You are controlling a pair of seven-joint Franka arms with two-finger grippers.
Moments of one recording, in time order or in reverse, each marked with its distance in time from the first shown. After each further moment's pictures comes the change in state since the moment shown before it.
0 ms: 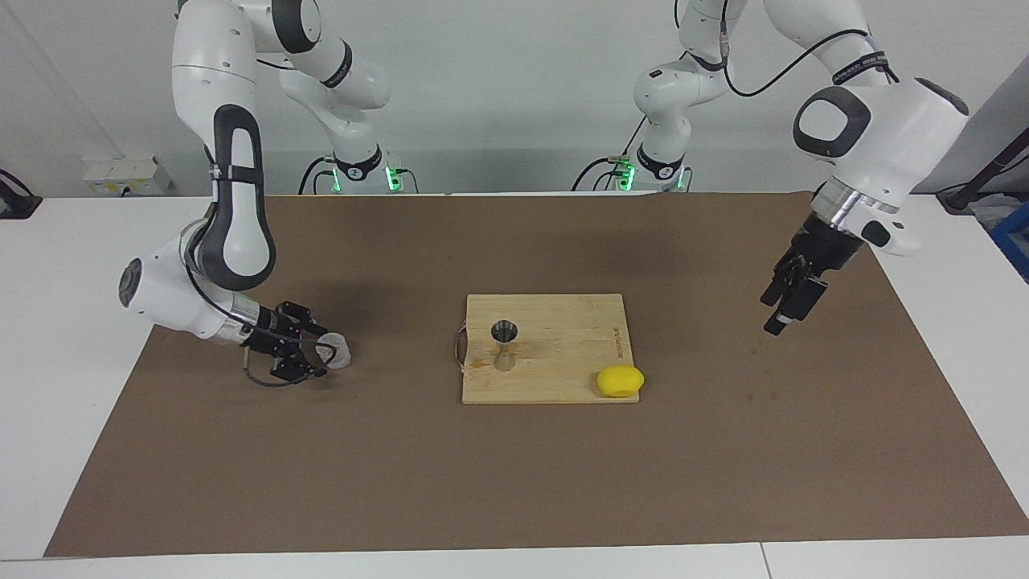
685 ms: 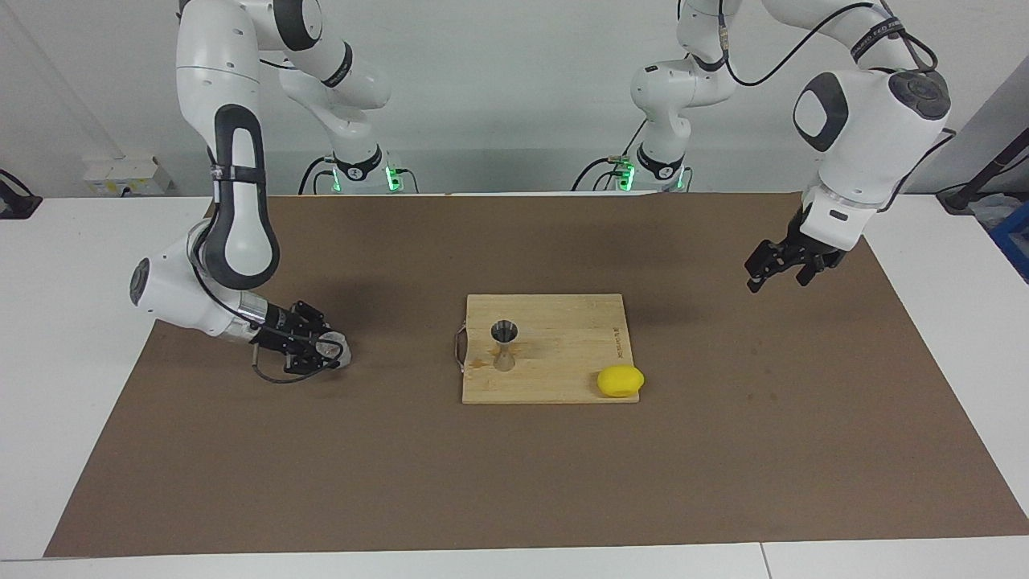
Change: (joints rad) left arm -0.356 -0.071 0.348 0.001 0.126 -0.236 0.576; right arm 0.003 -0.010 -0.001 -0.014 0.045 0.003 -0.008
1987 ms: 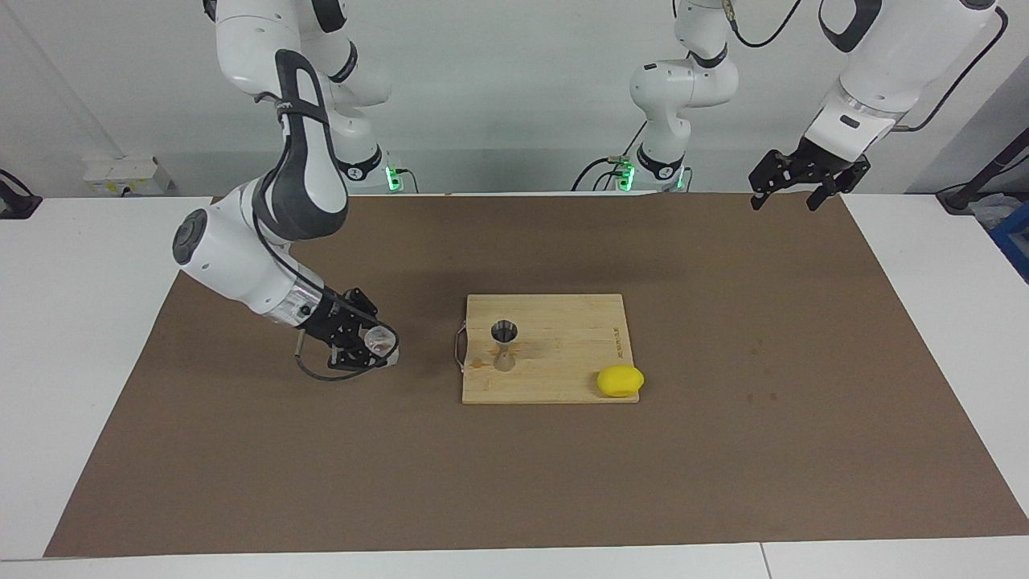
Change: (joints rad) left arm 0.016 -0.073 -0.033 0.174 0.001 -0.336 0.018; right arm 0.320 -0.045 0.012 0.271 -0.238 0.024 0.718
